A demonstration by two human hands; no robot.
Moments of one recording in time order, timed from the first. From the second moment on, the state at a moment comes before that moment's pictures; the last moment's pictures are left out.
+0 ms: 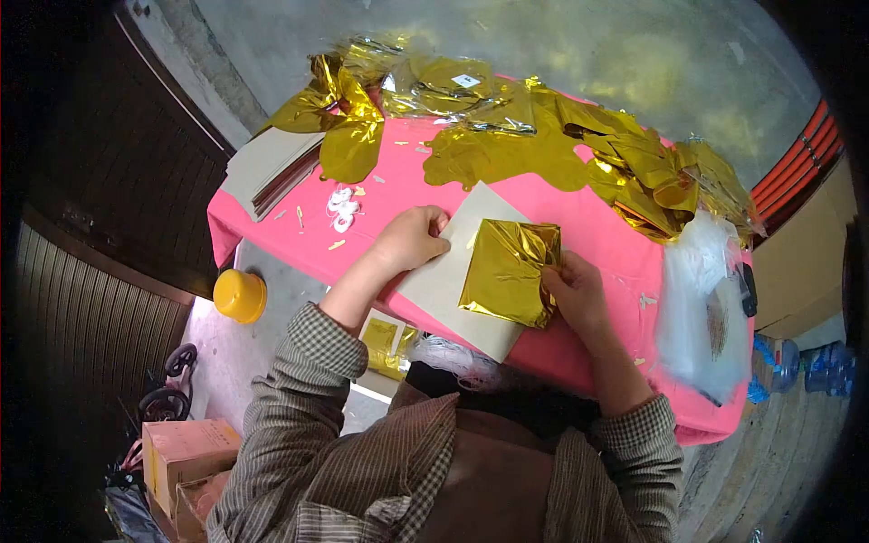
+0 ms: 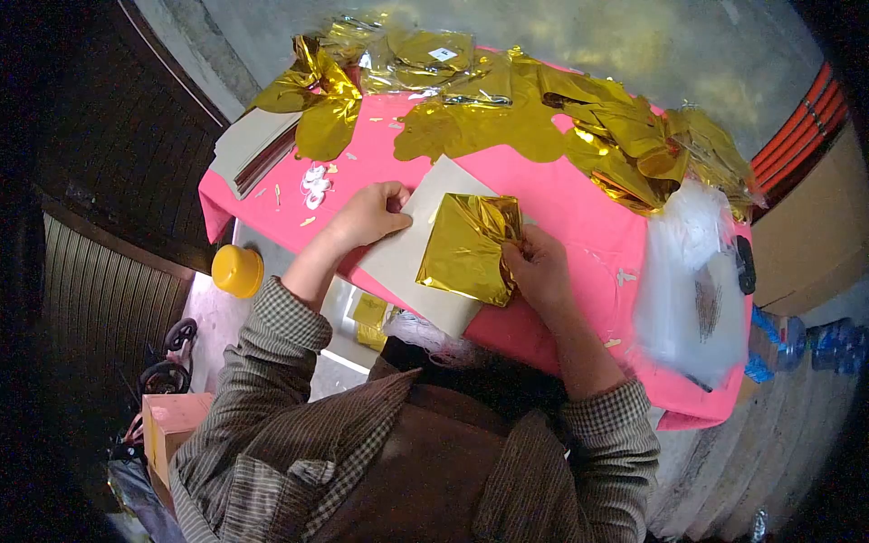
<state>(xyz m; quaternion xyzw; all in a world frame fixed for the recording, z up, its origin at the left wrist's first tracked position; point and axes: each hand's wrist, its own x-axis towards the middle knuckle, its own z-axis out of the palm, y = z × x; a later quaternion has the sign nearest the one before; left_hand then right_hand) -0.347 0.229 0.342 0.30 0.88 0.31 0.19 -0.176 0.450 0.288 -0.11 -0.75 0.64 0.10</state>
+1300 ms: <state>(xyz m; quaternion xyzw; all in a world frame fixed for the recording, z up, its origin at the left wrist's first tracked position) -0.372 0.115 0.335 0.24 0.94 0.18 -0.16 -0.176 0.445 0.298 -0.12 -0.72 0.67 0.12</state>
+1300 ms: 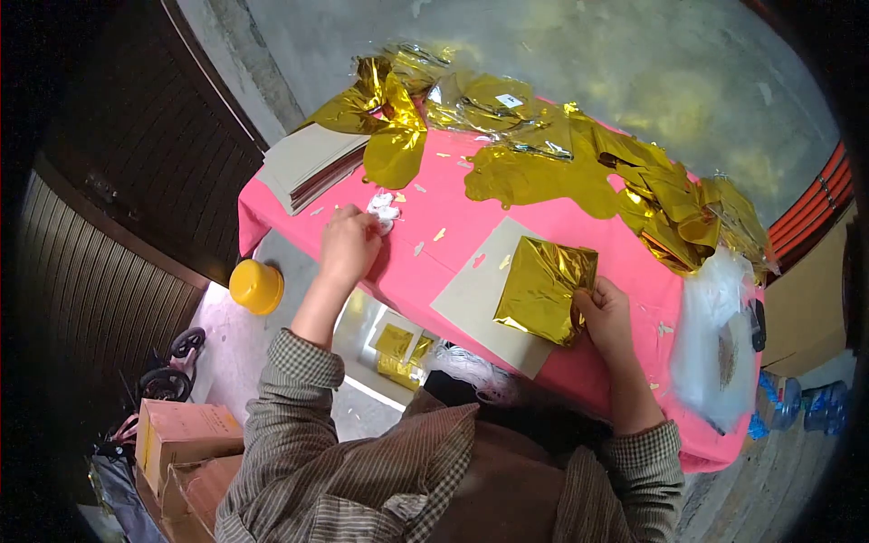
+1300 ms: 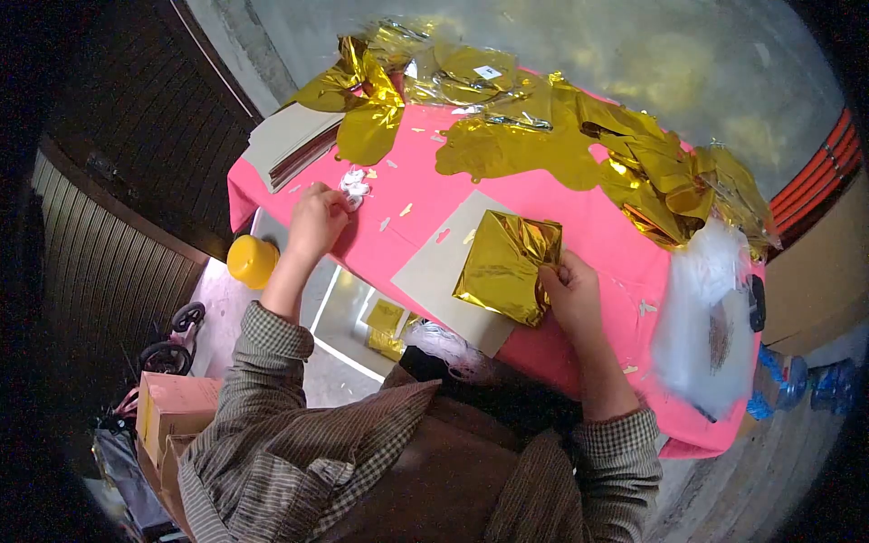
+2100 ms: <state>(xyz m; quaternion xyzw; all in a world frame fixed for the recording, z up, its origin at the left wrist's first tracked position) -0.358 0.118 0.387 0.20 0.79 0.56 0.17 -0.173 0.460 0.301 -0.14 -0.60 0.76 0.20</state>
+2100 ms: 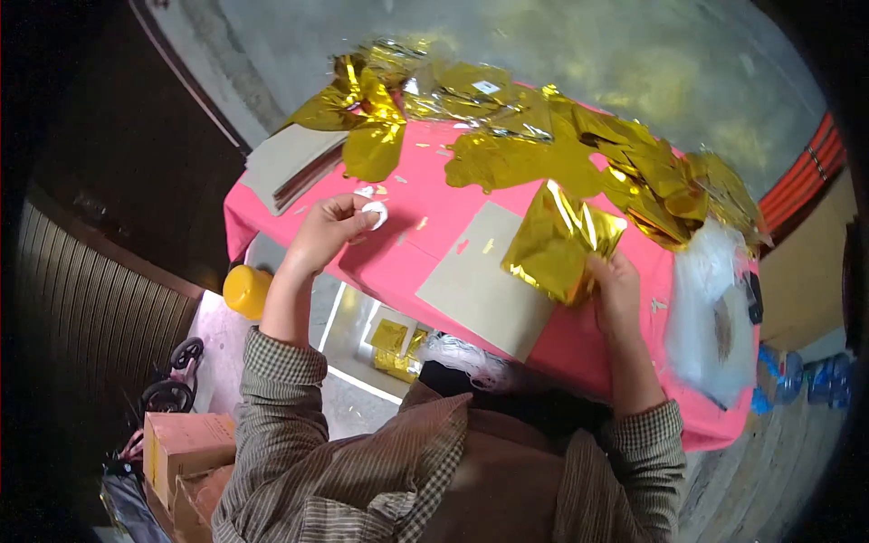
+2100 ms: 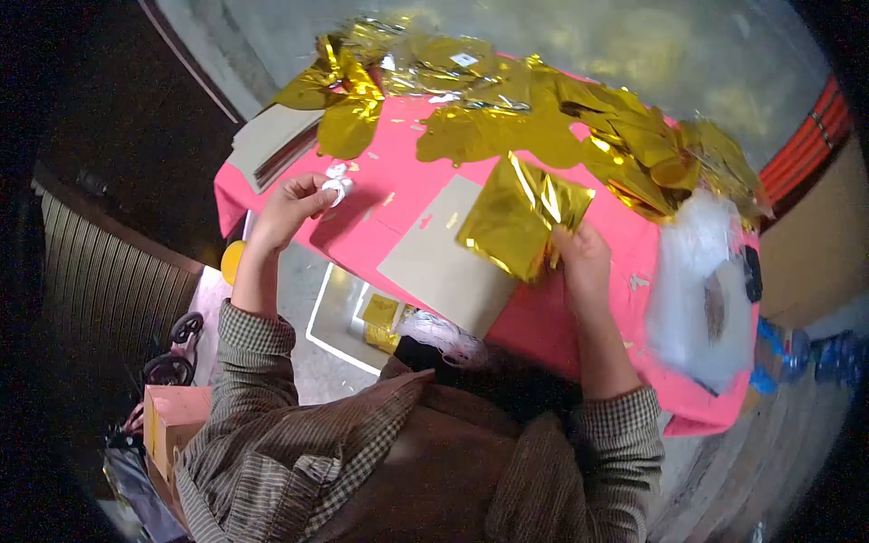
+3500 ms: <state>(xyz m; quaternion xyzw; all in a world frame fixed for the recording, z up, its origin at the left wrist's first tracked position) -0.355 0.224 0.324 0.42 0.83 0.36 0.02 -0.175 0.473 0.293 -0.10 -0.47 0.84 0.24</state>
